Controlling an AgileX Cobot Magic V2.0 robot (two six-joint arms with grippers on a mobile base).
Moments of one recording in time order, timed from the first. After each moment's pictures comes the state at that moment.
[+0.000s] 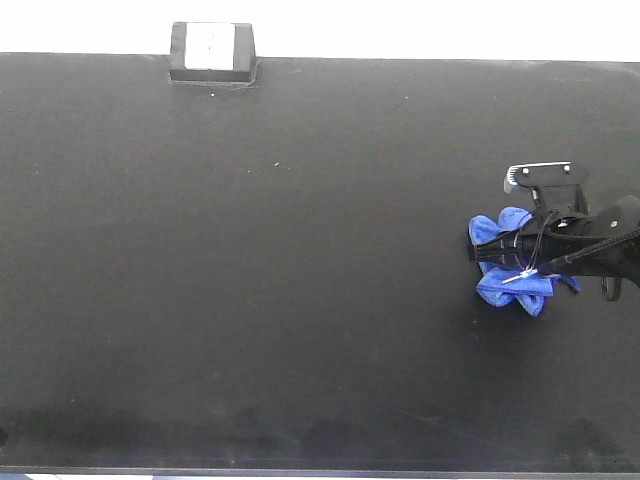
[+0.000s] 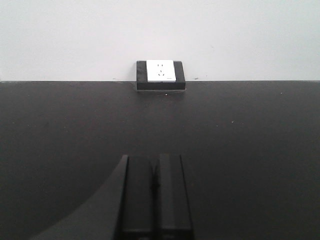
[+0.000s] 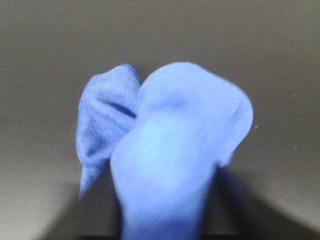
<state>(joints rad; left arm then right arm) -0.09 -0.02 0.03 -0.10 0.16 0.02 0.07 1.75 -0.72 0.57 0.02 -0.62</state>
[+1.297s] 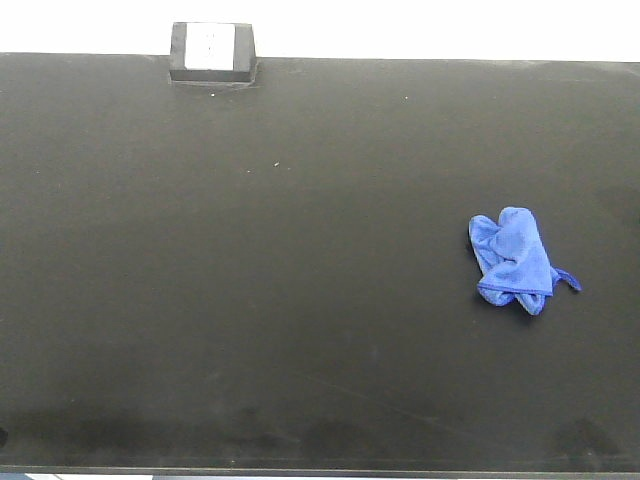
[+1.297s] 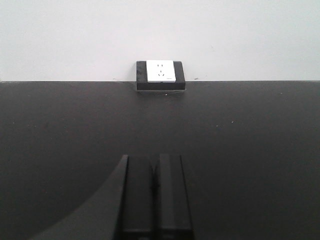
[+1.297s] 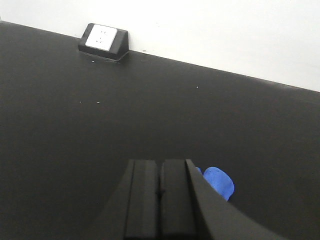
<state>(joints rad) -0.09 -0.02 0.03 -0.10 0.16 0.02 0.07 0.52 -0.70 0.35 0.69 -0.42</state>
